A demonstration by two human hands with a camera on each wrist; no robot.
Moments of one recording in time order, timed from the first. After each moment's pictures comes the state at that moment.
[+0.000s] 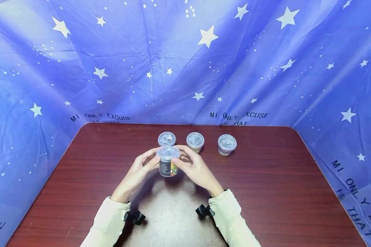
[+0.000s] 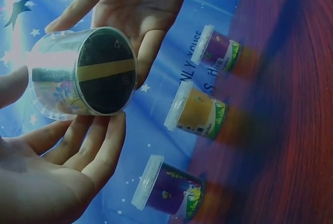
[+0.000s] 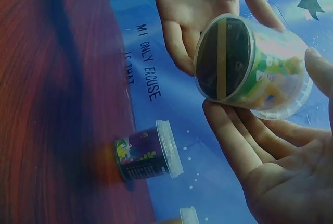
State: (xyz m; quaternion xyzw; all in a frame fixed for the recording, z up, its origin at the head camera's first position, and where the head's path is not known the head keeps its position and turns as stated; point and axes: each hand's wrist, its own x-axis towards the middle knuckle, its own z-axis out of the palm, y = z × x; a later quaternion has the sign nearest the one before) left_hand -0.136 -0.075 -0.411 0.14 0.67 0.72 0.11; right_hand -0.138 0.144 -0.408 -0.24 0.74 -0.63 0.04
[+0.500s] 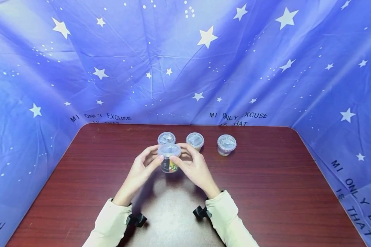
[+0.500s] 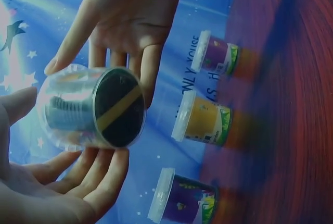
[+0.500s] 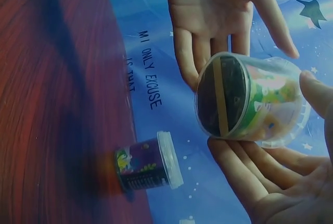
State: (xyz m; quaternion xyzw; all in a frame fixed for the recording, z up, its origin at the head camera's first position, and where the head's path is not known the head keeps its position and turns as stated) left_hand -0.131 -0.063 -0.407 0.11 0.72 0.69 0.03; right_hand -0.136 0.136 -0.408 -0.17 0.77 -0.62 -0.04
